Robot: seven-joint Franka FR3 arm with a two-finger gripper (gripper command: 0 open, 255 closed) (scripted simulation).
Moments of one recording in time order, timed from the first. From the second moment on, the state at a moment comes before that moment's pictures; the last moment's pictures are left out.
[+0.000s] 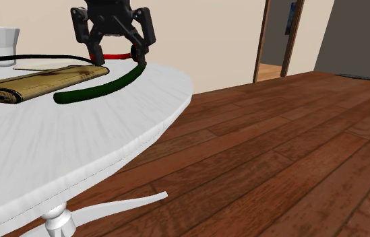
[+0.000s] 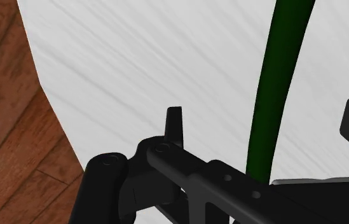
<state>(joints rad) 0.13 0.15 0.57 -1.44 -0.19 1.69 0.92</state>
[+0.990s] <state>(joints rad) 0.16 0.21 0.57 -1.47 -0.23 1.76 0.98</state>
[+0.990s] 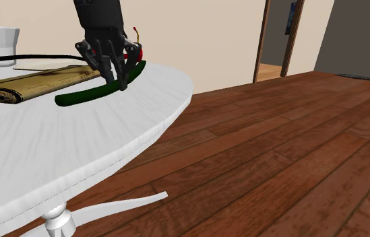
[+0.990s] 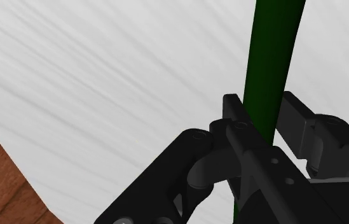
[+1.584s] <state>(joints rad) 0.16 0.23 0.57 -1.41 -0.24 1.71 0.97</state>
